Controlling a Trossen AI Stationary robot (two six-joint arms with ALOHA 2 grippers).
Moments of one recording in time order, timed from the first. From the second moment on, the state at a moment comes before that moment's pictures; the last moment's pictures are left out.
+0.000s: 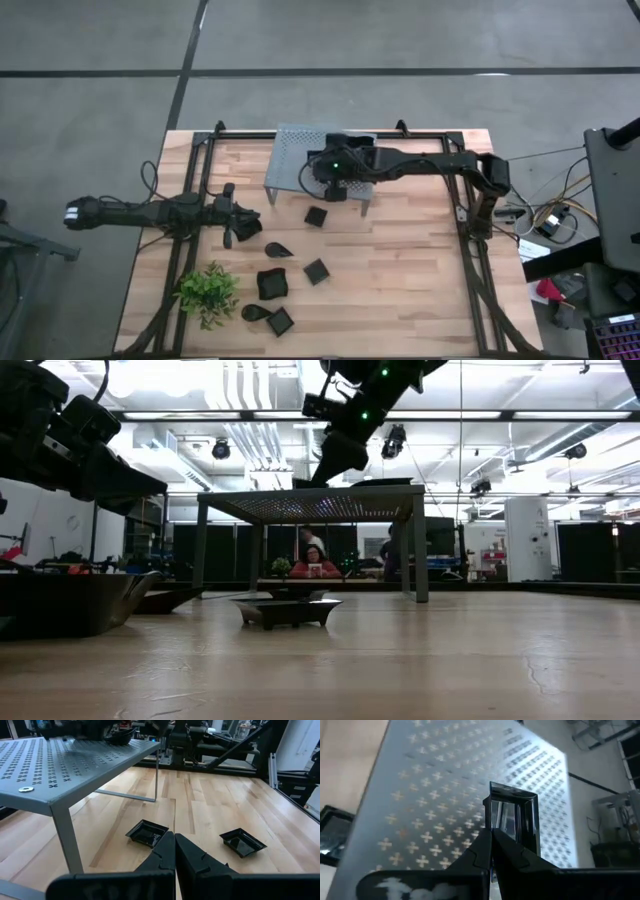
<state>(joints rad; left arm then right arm) 0.00 0.26 0.01 0.03 -0.08 -0.09 -0.19 1.83 1.51 -0.46 0.33 -0.44</state>
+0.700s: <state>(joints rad) 0.00 0.26 0.01 0.03 -0.08 -0.09 -0.16 1.87 1.51 -0.46 0.39 -0.54</state>
